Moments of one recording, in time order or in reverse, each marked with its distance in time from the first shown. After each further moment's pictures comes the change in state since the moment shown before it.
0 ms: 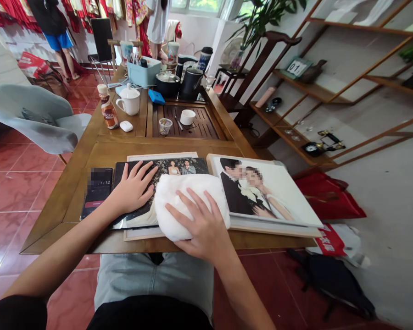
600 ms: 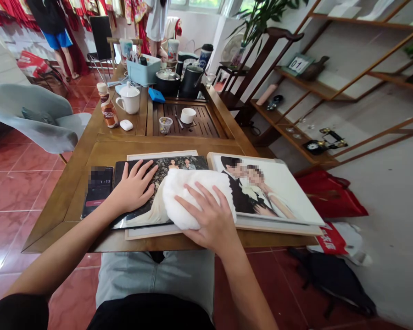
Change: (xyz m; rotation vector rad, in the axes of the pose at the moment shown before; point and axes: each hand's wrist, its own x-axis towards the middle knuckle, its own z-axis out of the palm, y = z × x) left_hand -0.001 0.001 0.000 0.008 -0.002 -0.002; right_hand -0.001 0.009 0.002 -0.029 0.021 0.041
